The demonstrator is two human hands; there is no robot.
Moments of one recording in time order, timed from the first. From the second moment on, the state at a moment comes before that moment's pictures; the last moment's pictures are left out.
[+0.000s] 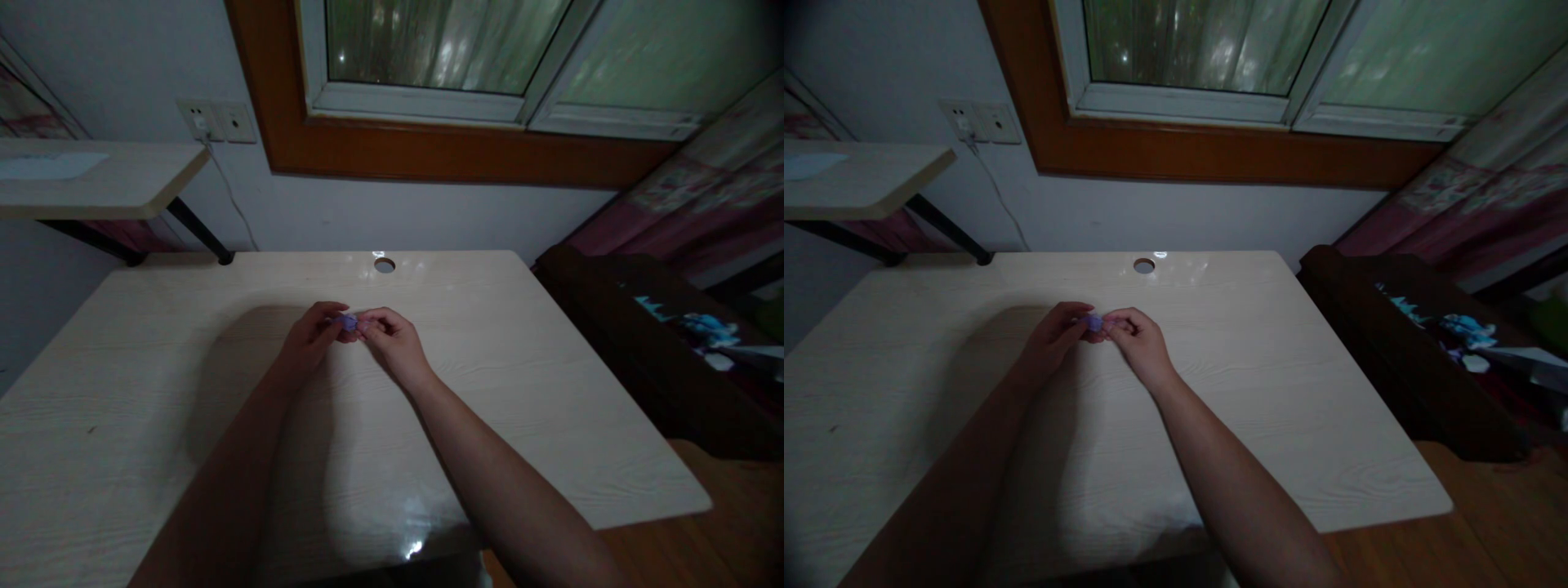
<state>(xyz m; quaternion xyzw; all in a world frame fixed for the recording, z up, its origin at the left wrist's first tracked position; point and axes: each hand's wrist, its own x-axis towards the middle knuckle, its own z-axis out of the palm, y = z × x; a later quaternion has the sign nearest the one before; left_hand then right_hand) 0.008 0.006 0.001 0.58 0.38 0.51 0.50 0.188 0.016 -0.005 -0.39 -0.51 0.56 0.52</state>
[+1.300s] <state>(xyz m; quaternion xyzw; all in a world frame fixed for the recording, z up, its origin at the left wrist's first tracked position) 0.003 0.012 -0.012 0.63 0.44 0.49 0.41 0.187 0.009 -0.005 -0.41 -0.60 0.48 0.49</state>
